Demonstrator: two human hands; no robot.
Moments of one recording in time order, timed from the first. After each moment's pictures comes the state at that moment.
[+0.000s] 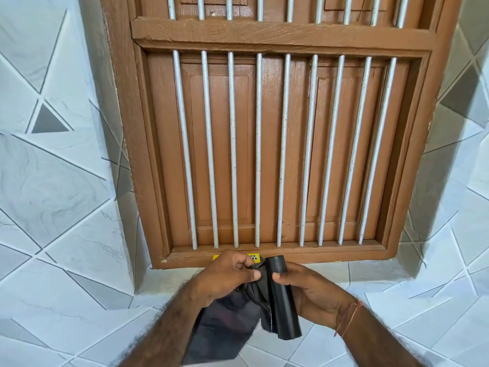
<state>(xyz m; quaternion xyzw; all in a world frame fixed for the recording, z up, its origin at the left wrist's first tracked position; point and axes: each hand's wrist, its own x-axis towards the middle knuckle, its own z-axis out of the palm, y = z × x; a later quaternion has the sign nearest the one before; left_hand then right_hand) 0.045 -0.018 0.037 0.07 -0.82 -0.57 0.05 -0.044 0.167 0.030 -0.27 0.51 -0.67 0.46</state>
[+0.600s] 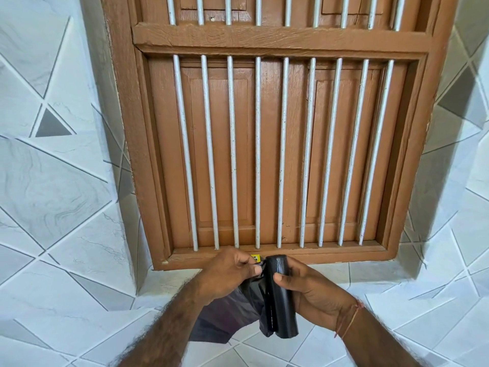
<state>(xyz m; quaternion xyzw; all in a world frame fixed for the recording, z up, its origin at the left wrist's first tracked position) 0.050 -0.009 0.049 0.08 -0.86 -0.49 0.10 -0.044 0.167 0.026 -0.32 0.48 -0.70 0.43</state>
